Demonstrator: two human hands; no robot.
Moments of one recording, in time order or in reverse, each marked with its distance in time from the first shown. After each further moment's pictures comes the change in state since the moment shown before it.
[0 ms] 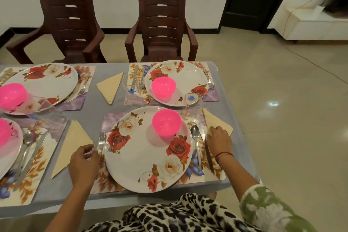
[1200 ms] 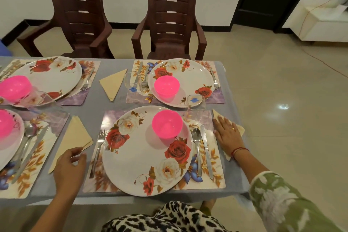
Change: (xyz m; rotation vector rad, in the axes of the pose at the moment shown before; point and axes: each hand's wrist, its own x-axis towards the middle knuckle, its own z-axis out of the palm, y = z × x) left_hand -0.003 -0.013 -0.019 0.047 0.009 0.011; right_hand 0.058 0.059 0.016 -0.096 -0.168 -0.305
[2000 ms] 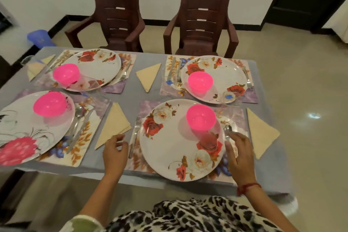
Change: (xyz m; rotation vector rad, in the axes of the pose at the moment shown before) left_hand -0.010 -0.009 -0.002 -0.113 0.002 0.001; right_hand -0.095 -0.135 -0.018 0.666 0.493 -0.073
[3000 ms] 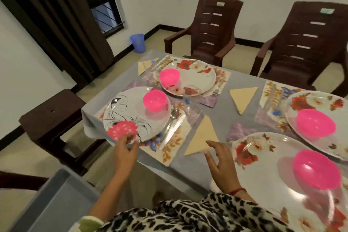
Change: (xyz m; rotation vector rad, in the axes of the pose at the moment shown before) left_hand 0.049 -0.096 -0.207 -0.059 0.335 -0.135; right_hand -0.004 -0.212 0.222 0.275 -0.439 -0.308
